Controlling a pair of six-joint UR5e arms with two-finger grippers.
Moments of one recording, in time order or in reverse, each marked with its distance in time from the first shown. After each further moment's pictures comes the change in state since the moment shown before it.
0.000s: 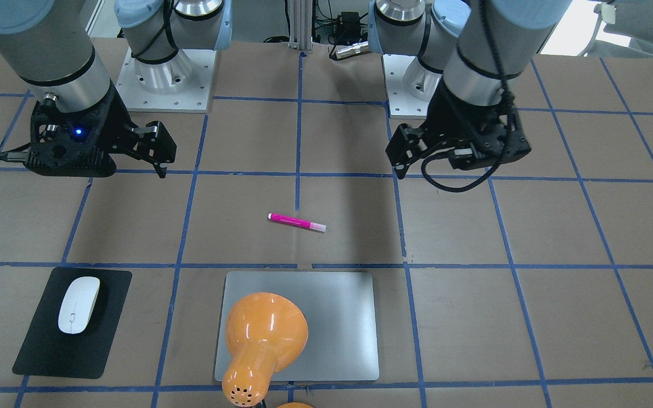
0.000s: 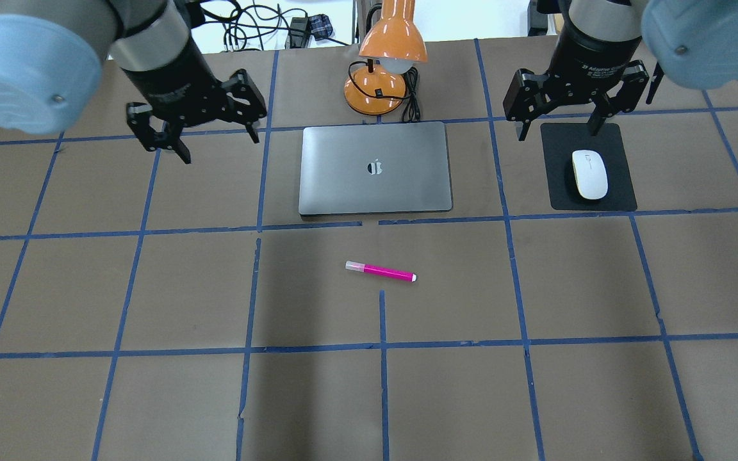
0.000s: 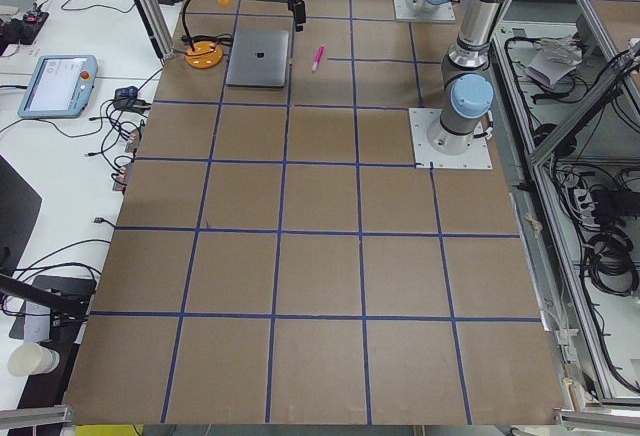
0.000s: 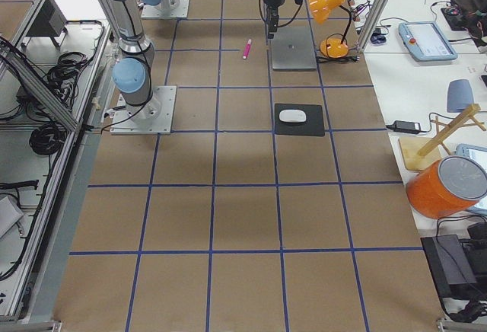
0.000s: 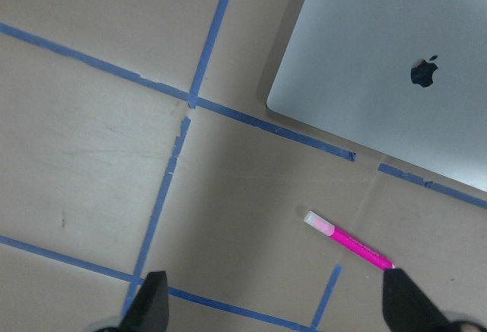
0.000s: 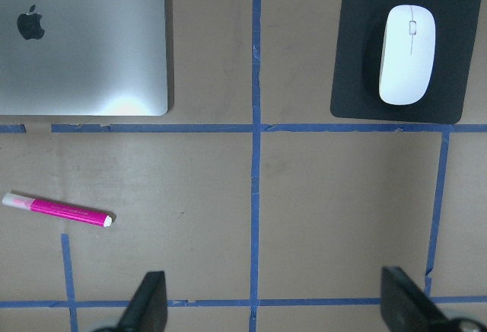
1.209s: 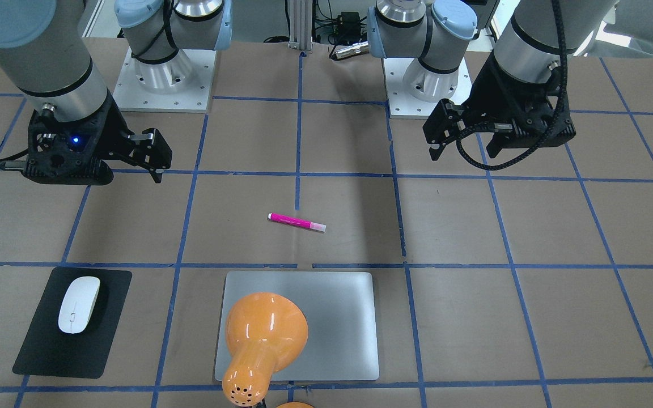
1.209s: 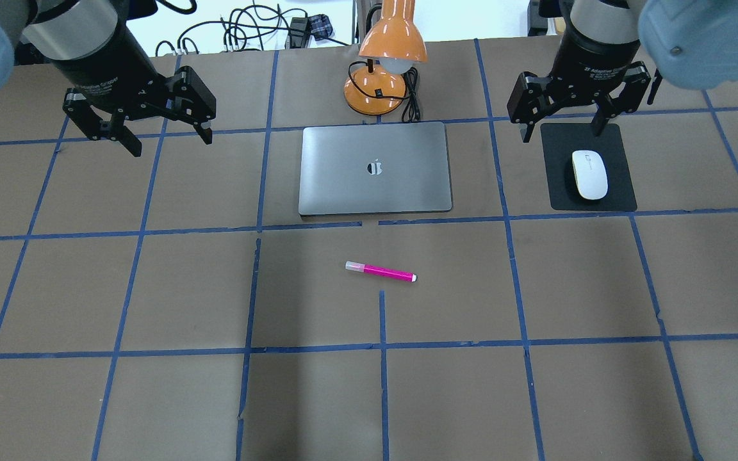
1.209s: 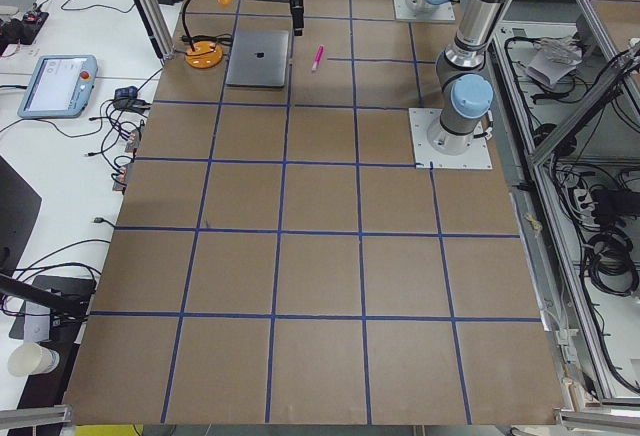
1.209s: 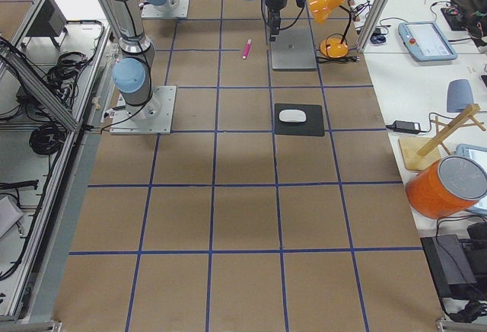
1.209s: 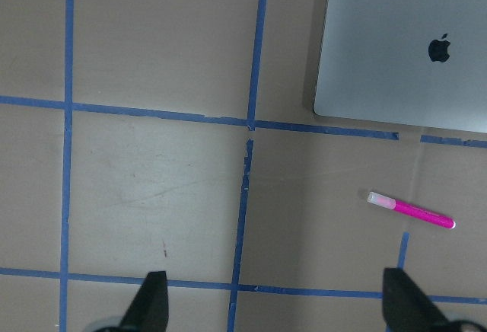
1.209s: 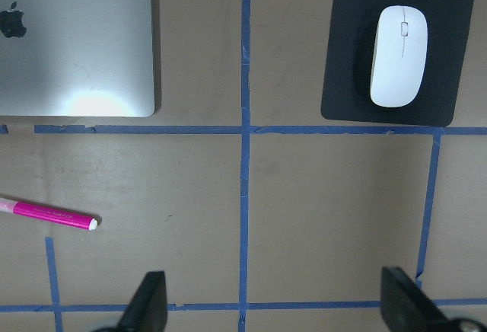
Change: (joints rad) left arm 0.058 0.036 -0.006 -0.050 0.001 0.161; right arm -0.008 0.011 0.006 -0.006 -0.015 -0.009
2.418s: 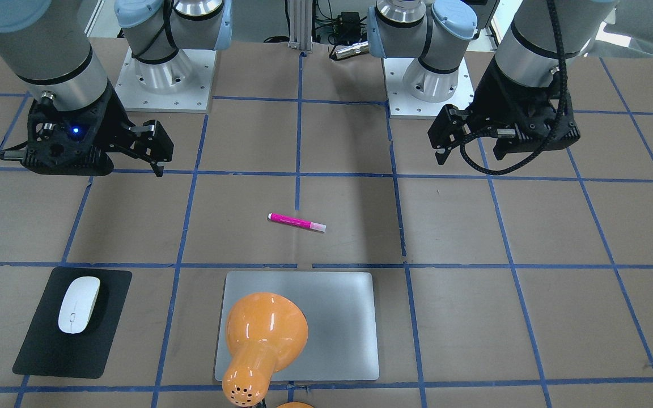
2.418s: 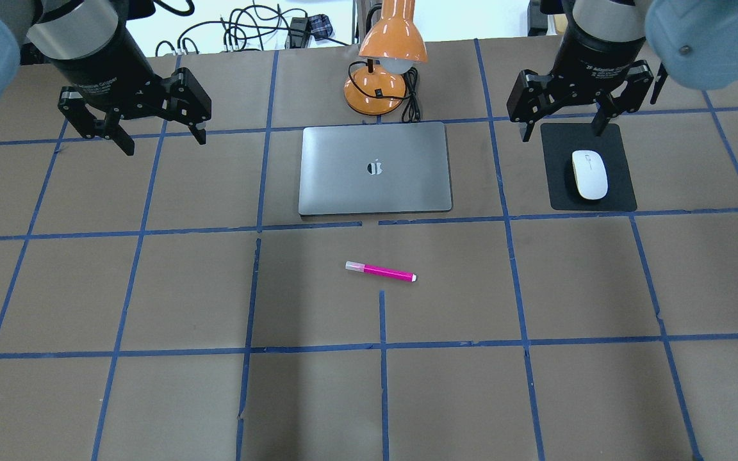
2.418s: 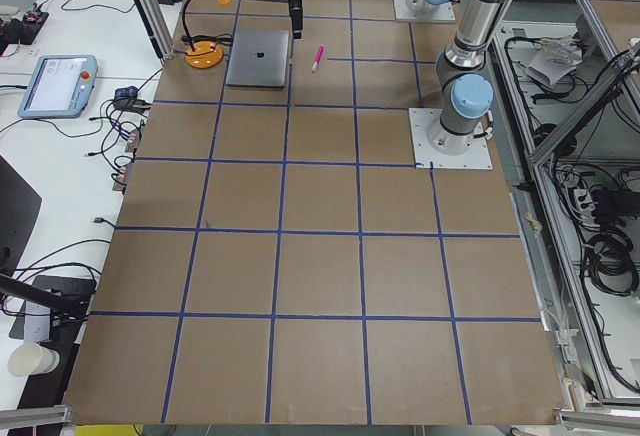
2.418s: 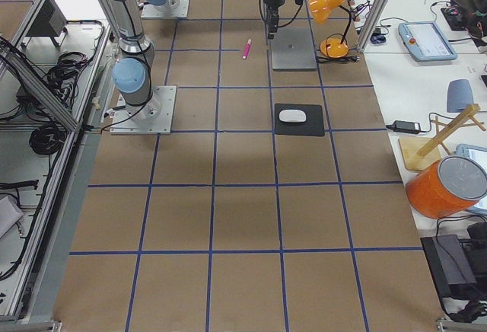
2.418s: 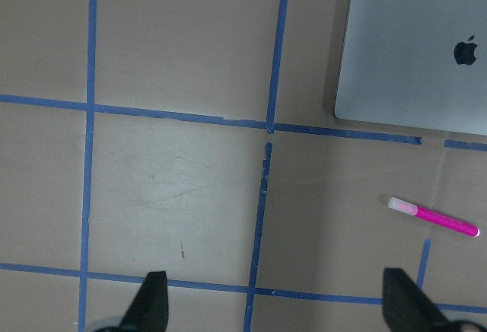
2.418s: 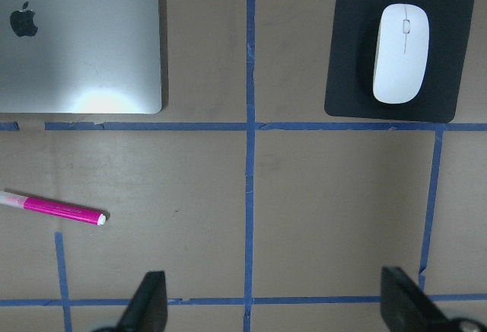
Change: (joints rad) left arm -0.002 -0.007 0.002 0.007 0.043 -0.009; right arm 0.004 -0.016 -0.005 0.012 0.008 0.005
